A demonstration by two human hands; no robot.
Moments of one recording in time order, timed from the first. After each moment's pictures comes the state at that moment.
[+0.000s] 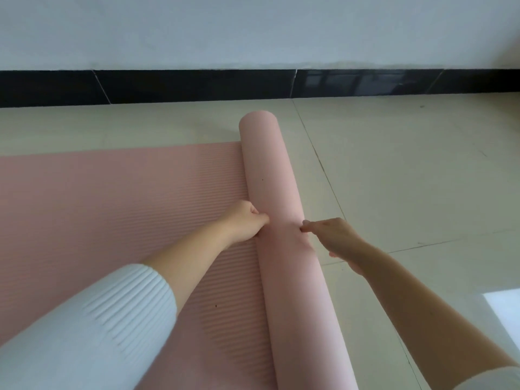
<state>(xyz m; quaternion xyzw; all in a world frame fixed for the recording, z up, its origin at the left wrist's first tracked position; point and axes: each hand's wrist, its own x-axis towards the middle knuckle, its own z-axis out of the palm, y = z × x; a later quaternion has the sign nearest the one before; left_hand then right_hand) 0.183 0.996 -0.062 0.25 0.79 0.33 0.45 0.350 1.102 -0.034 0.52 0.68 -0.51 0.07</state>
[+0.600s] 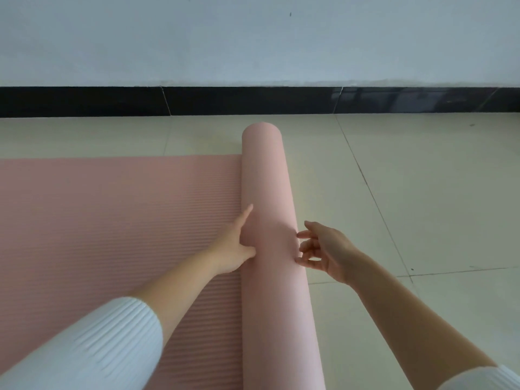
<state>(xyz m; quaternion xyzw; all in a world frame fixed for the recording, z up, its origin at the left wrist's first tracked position) 0.139 0.882 -0.064 0.29 0.80 0.34 0.41 0.280 1.034 -0.037 0.50 0.49 -0.71 0.03</state>
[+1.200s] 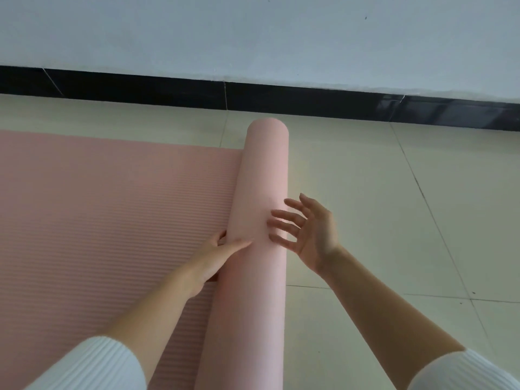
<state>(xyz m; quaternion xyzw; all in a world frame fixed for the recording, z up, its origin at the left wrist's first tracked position) 0.101 0.751 -0.062 0.04 0.75 0.49 0.44 0.186 0.933 -0.033 0.35 0.38 -0.85 -0.04</state>
